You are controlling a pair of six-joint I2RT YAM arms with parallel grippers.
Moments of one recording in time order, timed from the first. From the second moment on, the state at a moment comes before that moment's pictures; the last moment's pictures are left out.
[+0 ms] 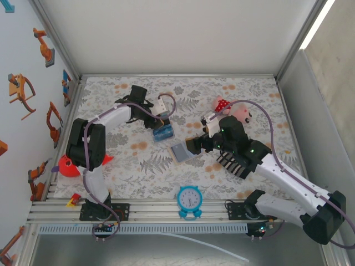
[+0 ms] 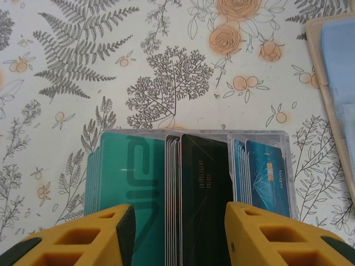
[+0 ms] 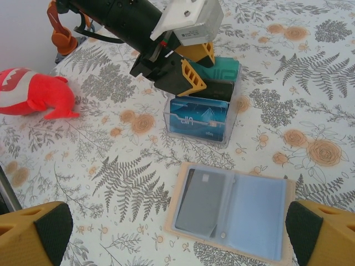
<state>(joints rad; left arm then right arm) -0.41 1.91 1.35 -0.50 0.43 0.82 0.72 1.00 0.85 -0.38 -0.20 0.20</state>
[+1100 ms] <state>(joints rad) -0.43 1.14 0.79 -0.15 0.01 0.10 0.87 1.51 1.03 -0.60 0.07 0.22</state>
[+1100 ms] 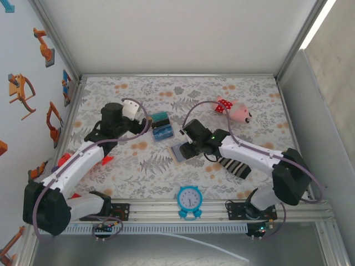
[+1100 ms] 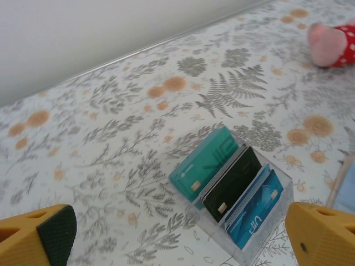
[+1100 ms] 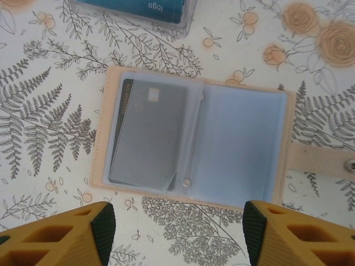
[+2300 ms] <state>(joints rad) -0.43 0.83 0.50 -0.16 -0.31 -0.49 0.92 1.87 1.21 -0.63 0.05 0.24</state>
